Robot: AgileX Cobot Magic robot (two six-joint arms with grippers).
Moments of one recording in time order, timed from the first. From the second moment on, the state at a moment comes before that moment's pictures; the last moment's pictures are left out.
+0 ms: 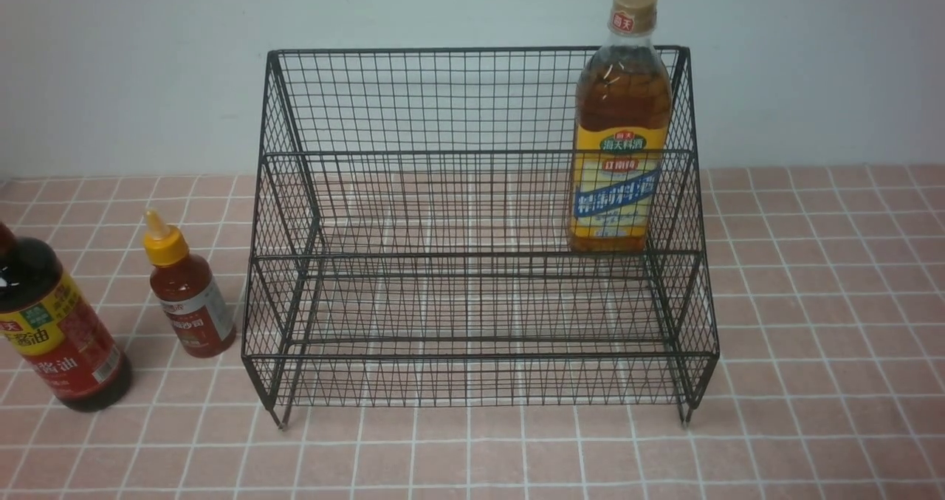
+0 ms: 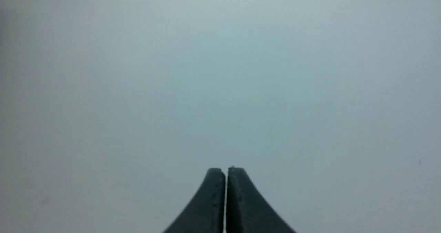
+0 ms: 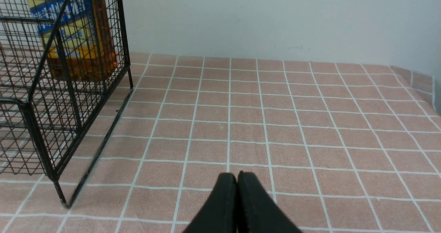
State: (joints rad) right arm -0.01 -0.01 0.02 0.00 0.37 -0.02; left arm -0.06 0.32 -0.36 -0.35 -0.30 0.30
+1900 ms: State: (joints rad) right arm -0.01 -0.01 0.02 -0.01 0.37 -0.02; left arm 0.28 1.03 -0.58 -0.34 -0.17 0.28
